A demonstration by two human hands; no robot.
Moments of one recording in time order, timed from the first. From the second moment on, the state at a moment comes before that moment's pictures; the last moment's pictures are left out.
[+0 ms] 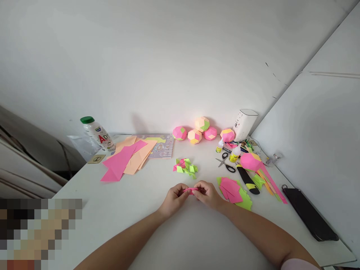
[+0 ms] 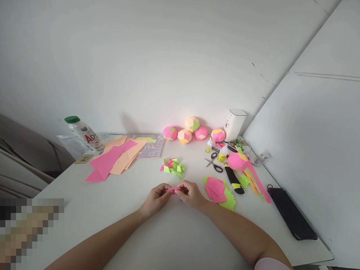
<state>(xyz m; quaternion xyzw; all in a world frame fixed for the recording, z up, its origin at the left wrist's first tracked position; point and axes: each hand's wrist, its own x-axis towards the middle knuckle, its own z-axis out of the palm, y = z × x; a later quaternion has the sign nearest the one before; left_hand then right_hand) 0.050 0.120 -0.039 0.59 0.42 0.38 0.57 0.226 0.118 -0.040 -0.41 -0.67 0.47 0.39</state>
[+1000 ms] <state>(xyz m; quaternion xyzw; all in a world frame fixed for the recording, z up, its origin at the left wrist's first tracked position) 0.051 0.125 -0.037 0.50 0.38 0.45 0.64 0.224 0.120 -0.046 -0.34 -0.75 0.32 0.46</state>
